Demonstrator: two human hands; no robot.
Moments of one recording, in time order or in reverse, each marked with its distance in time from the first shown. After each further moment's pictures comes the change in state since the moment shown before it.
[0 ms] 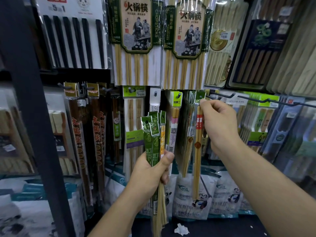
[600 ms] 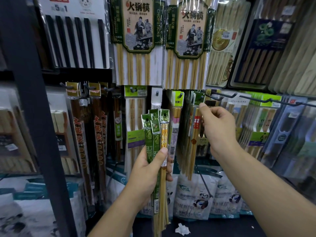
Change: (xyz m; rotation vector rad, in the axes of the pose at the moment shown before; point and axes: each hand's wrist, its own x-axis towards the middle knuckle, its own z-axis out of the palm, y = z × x) left_hand 0.000 0.002 -0.002 -0.160 0.038 -0.015; right_hand 0.000 0.019 0.001 -0.047 0.068 0.020
